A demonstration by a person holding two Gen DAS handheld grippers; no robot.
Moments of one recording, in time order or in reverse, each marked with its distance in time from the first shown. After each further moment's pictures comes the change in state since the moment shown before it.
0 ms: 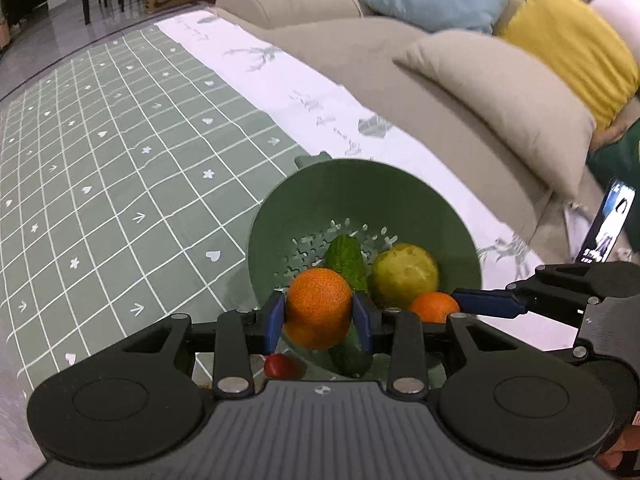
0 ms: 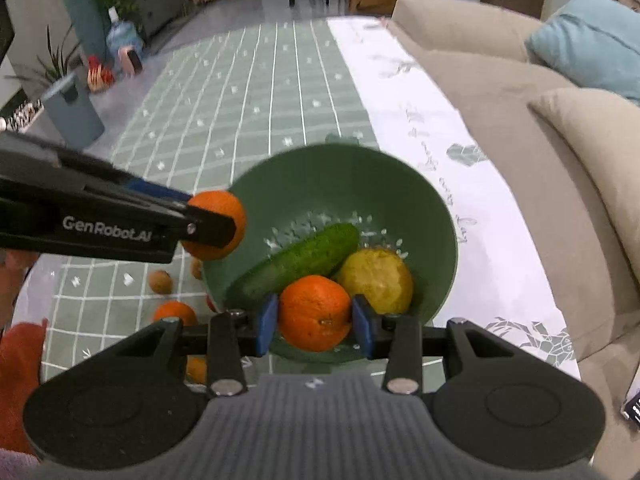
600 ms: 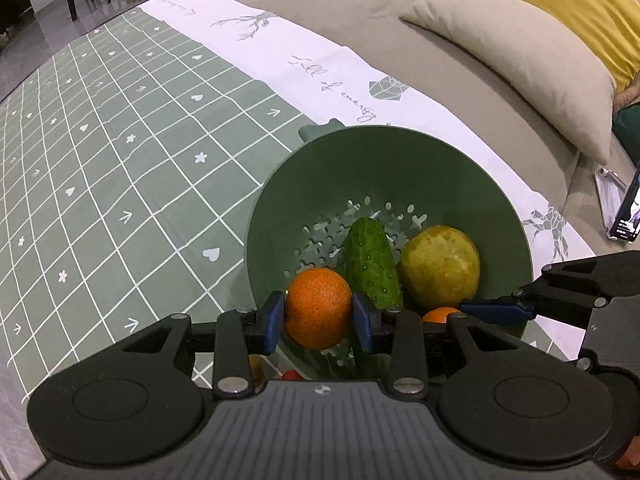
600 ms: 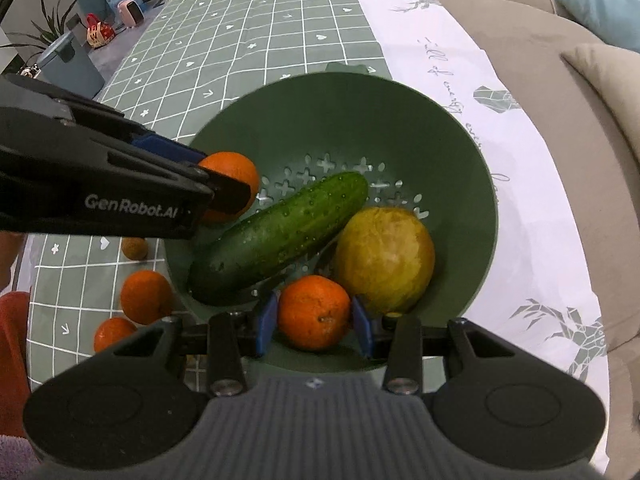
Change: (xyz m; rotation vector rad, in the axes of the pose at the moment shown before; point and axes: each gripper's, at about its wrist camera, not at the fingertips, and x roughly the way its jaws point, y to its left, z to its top) left arm 0.045 0.000 0.010 0.064 0.094 0.040; right arm 0.045 -0.004 0.002 -0.009 0.145 0.032
